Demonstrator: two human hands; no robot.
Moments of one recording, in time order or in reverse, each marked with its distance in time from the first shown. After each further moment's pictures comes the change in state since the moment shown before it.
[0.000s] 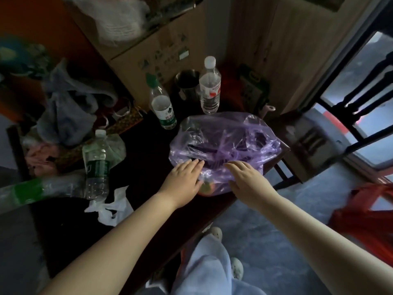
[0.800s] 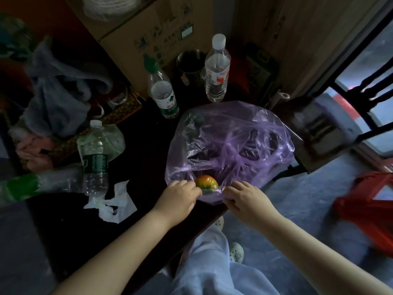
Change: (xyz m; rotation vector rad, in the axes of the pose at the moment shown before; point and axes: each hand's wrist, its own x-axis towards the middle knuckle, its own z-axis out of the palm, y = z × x) left_hand -0.030 -0.015 0.037 -0.126 0.081 0.142; right_hand -0.012 -0.009 0.054 0.040 -0.030 -0.057
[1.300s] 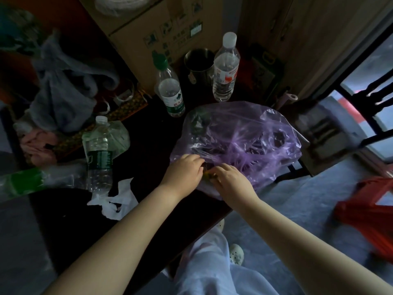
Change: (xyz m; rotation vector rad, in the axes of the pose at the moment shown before) left_hand 0.044 -0.017 -0.023 -0.084 0.070 -0.244; right_hand 0.058 -0.029 0.008 0.128 0.024 0.100
